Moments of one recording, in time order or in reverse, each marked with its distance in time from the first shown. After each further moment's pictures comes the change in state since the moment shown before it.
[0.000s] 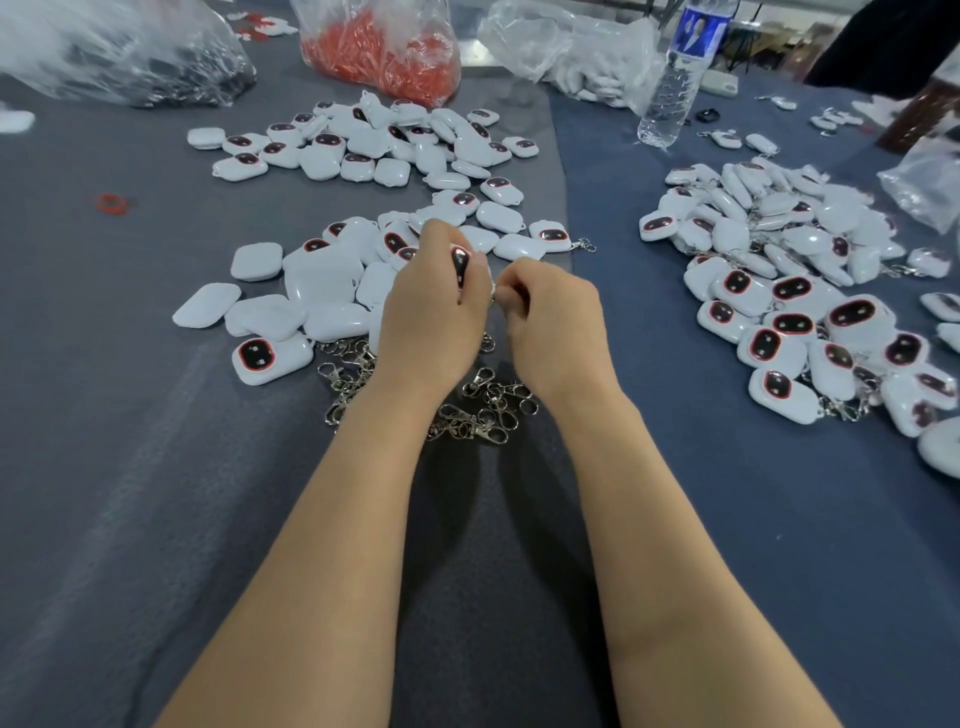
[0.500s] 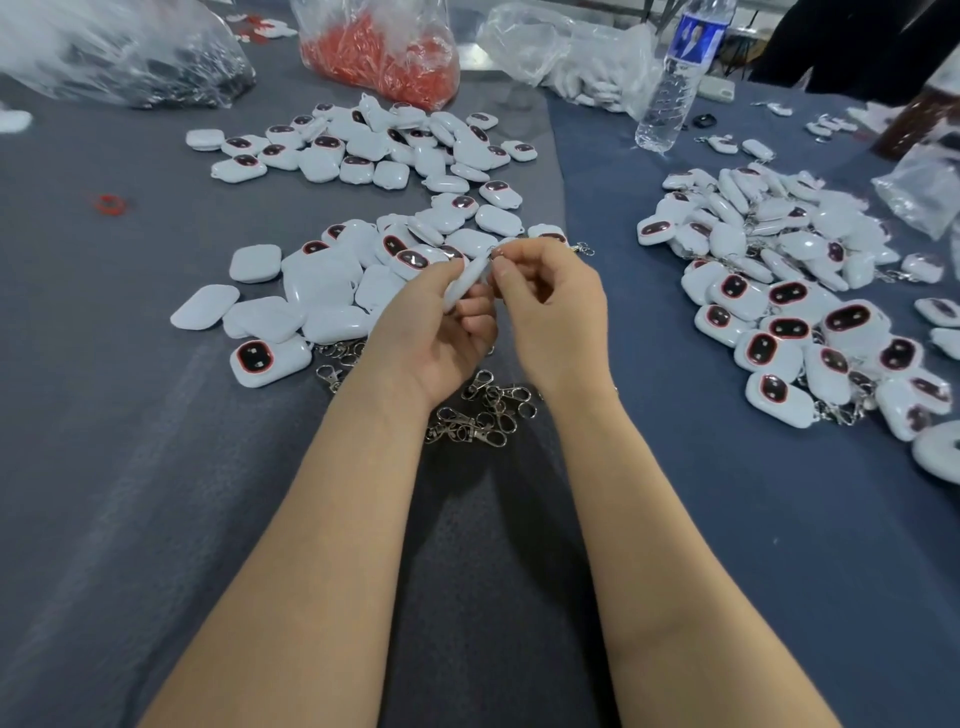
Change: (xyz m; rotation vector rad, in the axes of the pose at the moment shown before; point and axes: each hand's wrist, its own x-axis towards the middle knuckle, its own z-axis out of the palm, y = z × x) left_hand 0.008 0.004 -0.001 -1.420 -0.293 -0.838; right_hand -0.001 -0.010 0.000 0.609 0.144 0.111
